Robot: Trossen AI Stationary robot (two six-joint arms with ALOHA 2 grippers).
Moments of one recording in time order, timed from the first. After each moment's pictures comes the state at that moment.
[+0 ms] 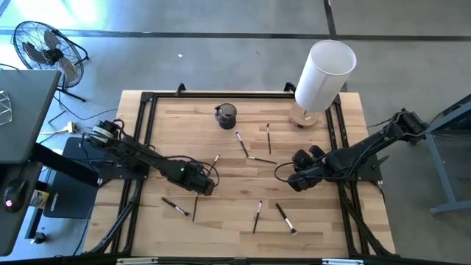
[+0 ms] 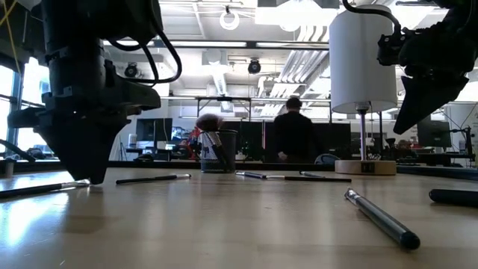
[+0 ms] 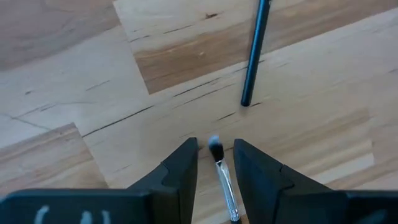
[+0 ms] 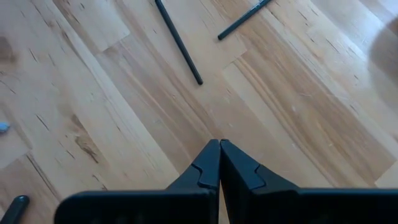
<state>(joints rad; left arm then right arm) -0.34 1.67 0.88 -0.61 -0.12 -1.60 0.42 1.19 0.66 -0.73 0.50 1.02</state>
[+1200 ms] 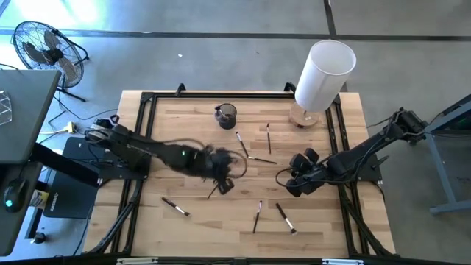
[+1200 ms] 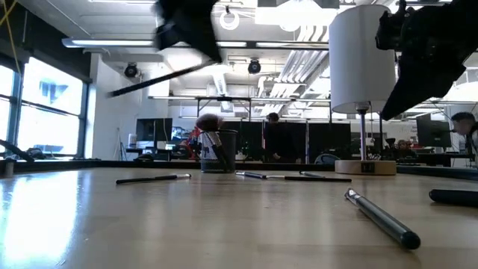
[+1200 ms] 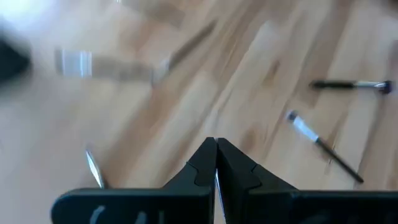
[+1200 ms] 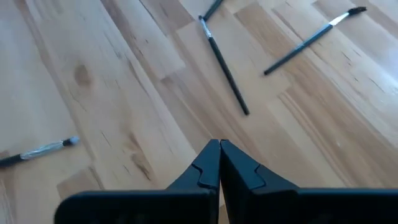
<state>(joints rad) -0.26 1.60 1.34 -0.63 -0.38 -0.66 0.48 1.19 0.66 -0.57 0.55 0.97</state>
